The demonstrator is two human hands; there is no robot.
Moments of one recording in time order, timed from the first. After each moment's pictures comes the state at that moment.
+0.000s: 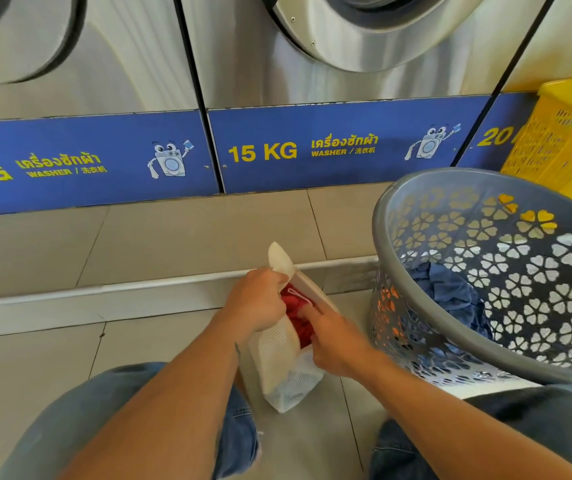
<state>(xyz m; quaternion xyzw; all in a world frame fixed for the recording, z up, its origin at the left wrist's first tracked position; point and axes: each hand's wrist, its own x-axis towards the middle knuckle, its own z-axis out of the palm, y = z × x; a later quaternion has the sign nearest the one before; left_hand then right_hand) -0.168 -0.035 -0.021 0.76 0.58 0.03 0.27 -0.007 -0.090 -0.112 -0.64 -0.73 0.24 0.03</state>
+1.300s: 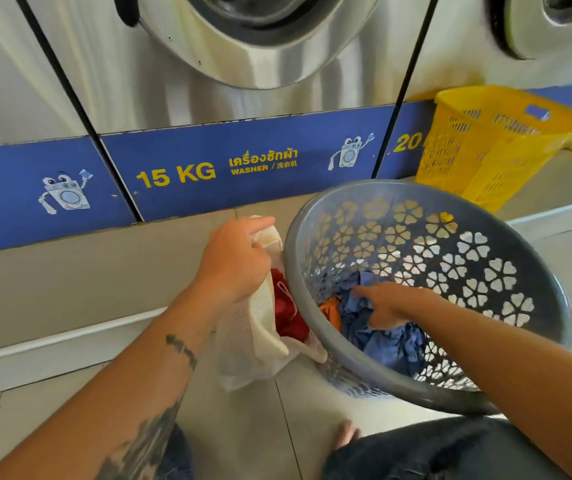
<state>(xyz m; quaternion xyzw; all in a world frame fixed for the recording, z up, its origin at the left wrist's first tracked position) -0.040 0.001 0.049 0.75 0.54 0.26 0.30 0.228 -0.053 -0.059 -0.72 -0.59 0.26 -0.24</state>
